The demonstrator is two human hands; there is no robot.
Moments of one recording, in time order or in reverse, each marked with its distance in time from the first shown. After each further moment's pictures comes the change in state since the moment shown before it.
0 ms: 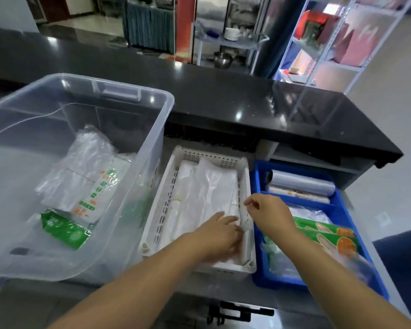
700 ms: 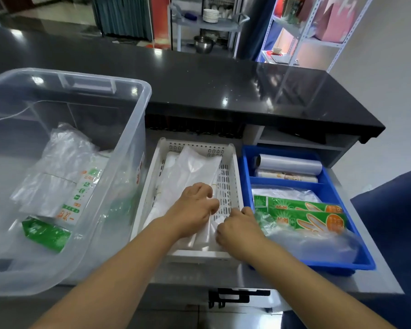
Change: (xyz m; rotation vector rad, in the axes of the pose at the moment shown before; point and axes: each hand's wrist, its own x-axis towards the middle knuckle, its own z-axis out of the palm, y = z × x) left_hand -0.014 -0.034 -0.010 -0.174 0.244 -0.210; right_hand -0.041 -0.022 0.047 -0.646 -0.349 -0.269
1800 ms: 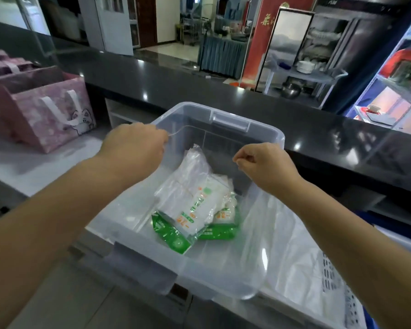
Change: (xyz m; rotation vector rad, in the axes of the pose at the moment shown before) left_hand -0.213 -0.143 -0.286 0.706 0.410 -0.599; right_hand 0.078 -0.145 -0.247 0.560 0.625 -0.274
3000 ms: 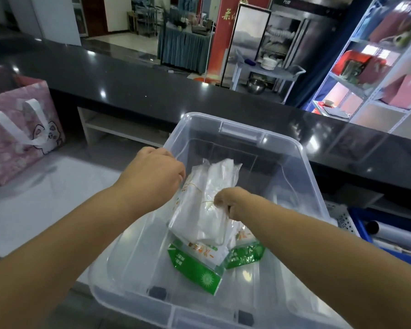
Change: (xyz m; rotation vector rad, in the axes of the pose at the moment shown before) left_hand 0.046 -0.074 0.083 -0.363 -0.113 0.287; right_hand 0.096 -0.034 0.169 0.680 -0.328 1.121
